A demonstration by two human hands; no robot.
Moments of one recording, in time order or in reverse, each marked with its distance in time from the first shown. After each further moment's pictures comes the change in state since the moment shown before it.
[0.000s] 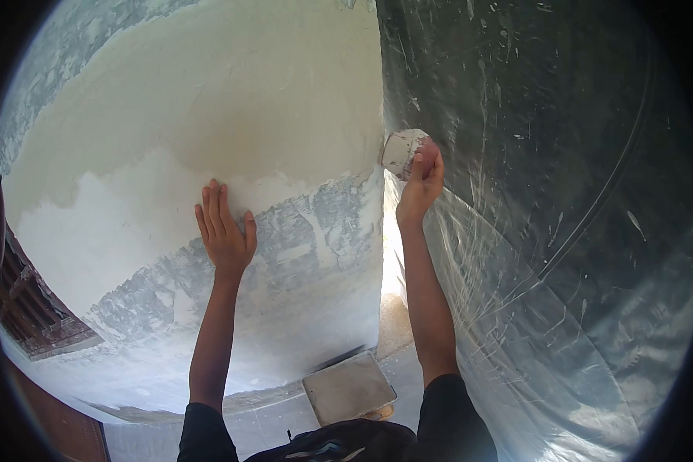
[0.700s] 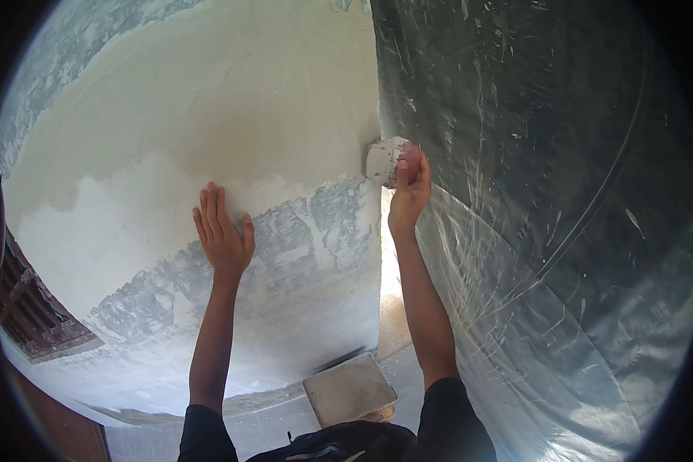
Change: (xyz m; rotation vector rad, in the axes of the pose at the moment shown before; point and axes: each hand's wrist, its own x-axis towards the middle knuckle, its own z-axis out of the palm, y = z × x) left_hand 0.000 0.001 0.001 0.004 0.003 -0.006; right_hand -0.014 -0.002 -0.001 0.016 -0.092 -0.031
